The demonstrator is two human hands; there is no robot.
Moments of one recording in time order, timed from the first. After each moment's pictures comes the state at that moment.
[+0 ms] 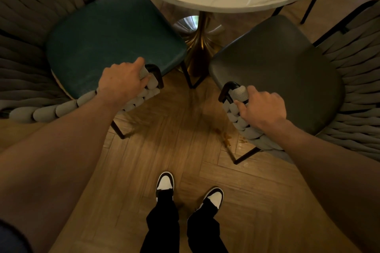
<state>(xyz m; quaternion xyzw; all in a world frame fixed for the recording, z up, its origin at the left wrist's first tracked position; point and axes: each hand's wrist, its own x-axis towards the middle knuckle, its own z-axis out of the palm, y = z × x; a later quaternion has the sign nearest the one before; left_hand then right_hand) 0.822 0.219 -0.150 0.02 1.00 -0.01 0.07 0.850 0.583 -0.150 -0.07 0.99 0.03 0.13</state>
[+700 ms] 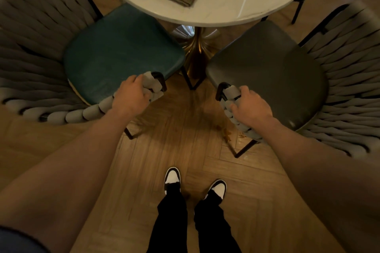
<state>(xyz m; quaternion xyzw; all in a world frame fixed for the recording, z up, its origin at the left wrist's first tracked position) 0.864 0.221 -0.113 -0.05 0.98 0.14 0.14 0.877 0.568 -0.095 0.04 0.96 -0.14 0.22</state>
